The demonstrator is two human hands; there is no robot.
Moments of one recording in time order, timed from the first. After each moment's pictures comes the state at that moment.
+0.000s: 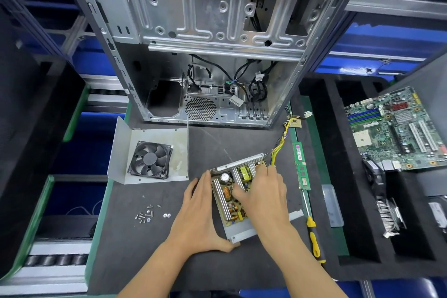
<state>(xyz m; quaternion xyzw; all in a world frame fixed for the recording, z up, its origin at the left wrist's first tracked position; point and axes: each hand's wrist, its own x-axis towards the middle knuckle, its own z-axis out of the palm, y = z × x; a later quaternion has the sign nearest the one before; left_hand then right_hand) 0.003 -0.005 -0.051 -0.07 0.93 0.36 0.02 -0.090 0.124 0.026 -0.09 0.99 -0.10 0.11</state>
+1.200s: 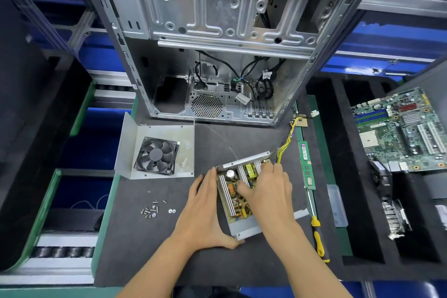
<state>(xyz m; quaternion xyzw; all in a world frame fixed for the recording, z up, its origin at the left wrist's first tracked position) 0.002 -0.005 -0.040 -0.07 0.93 0.36 0.00 -0.091 0.122 0.029 -0.08 0.99 -0.09 0.12</state>
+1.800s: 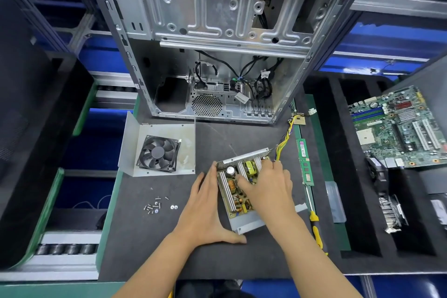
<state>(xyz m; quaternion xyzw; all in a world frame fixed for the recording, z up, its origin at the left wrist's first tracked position) 0.006 -0.006 -0.048 -0.05 0.93 0.37 0.02 -0.092 0.124 0.030 -0.05 0.98 -0.10 0.15</state>
